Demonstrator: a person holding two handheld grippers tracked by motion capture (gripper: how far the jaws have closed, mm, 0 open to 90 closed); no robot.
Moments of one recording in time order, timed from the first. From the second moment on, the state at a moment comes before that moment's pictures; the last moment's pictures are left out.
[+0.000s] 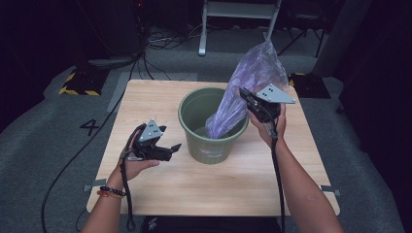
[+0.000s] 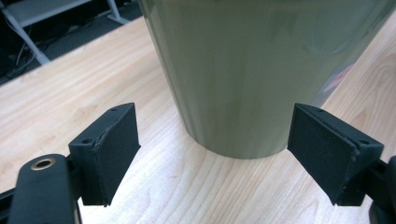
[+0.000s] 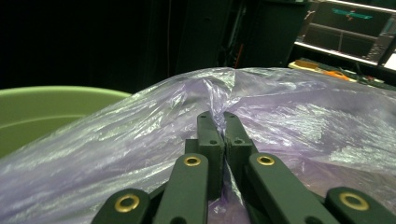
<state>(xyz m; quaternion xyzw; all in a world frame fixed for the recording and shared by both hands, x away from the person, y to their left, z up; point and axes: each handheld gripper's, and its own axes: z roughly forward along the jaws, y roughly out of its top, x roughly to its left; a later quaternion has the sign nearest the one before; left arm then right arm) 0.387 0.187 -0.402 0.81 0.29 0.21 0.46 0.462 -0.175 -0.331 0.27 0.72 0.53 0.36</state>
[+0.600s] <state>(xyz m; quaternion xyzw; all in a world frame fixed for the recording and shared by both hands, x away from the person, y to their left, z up) 0.403 0.173 -0.315 0.79 0.26 0.23 0.50 0.452 -0.156 -0.340 0.21 0.77 0.50 0.34</state>
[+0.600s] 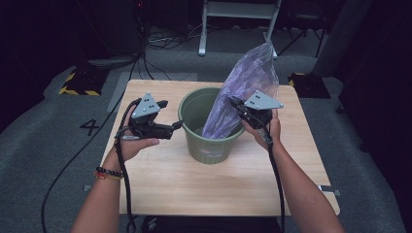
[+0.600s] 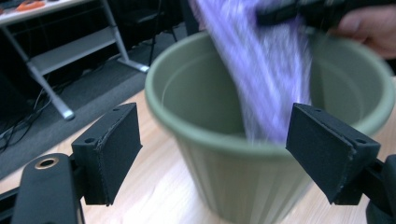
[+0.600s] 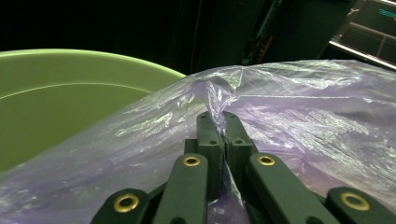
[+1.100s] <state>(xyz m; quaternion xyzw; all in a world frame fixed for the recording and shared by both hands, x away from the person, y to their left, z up) 0.423 0.092 -0.307 0.82 0.23 0.21 0.47 0.437 -0.149 -0.337 0.17 0.77 0.51 0.33</state>
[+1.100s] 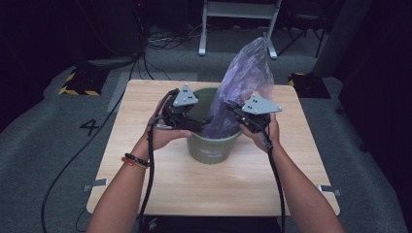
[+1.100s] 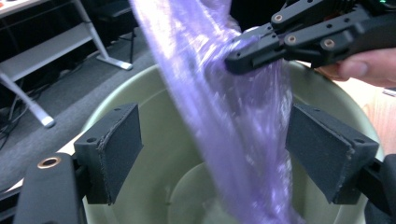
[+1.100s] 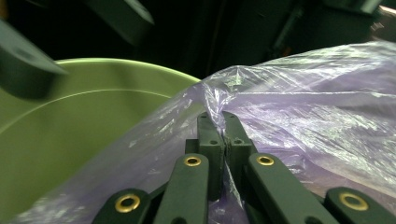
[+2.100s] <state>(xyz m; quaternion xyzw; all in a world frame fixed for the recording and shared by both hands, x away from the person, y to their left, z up) 0.437 0.079 -0.300 0.81 0.19 0.19 0.52 0.411 -0.143 -0.343 0.06 0.78 0.51 0.35</state>
